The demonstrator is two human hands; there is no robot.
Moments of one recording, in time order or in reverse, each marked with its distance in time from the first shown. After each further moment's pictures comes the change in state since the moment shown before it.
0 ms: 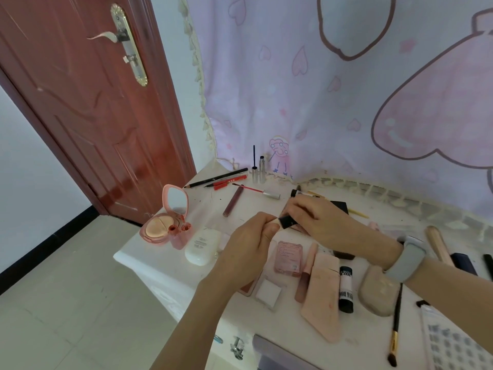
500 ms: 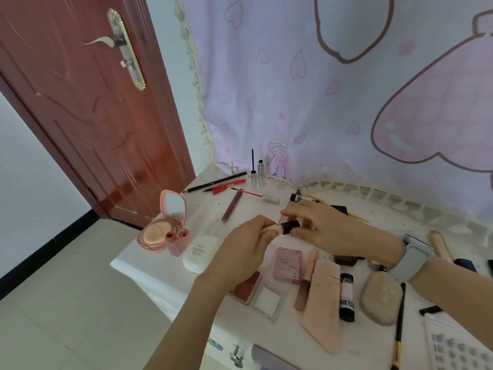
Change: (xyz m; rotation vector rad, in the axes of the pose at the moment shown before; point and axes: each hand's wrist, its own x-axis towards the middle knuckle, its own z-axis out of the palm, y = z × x) left_hand 0.017 -0.013 -0.001 0.106 -0.086 -0.017; right_hand 0.010 0.015 -0.010 -0.286 -0.139 -0.030
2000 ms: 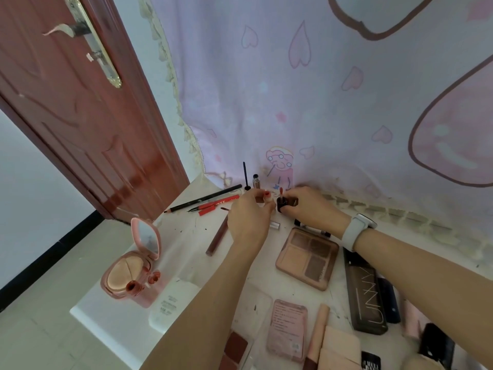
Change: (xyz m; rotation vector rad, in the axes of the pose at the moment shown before) left_hand 0.150 -0.037 0.039 -0.056 0.407 -0.445; right_hand 0.138 0.099 0.012 0.117 0.224 0.136
